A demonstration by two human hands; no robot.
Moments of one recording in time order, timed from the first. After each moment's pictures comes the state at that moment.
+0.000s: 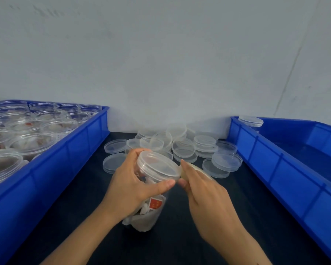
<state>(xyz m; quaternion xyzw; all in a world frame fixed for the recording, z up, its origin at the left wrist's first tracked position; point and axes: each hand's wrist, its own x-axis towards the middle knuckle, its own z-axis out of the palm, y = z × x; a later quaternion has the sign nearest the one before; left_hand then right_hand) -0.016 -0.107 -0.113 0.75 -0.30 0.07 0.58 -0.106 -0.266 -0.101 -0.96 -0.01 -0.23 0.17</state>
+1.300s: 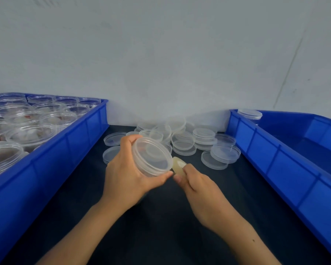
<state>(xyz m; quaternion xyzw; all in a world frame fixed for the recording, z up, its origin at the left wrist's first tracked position) -0.028 -0.109 -0.110 0.81 -0.26 0.23 0.47 -0.103 -0.267 -0.107 -0.94 0.04 -0.11 0.31</state>
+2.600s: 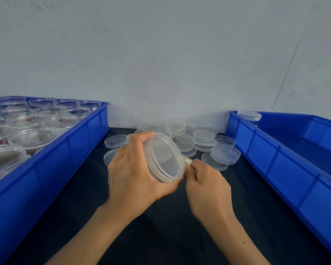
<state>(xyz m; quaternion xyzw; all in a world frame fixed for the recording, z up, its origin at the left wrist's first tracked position) -0.053 -0.117 -0.087 0.81 -0.29 0.36 0.37 -0.101 -0.255 -0.099 -0.92 0.17 -0.24 0.25</state>
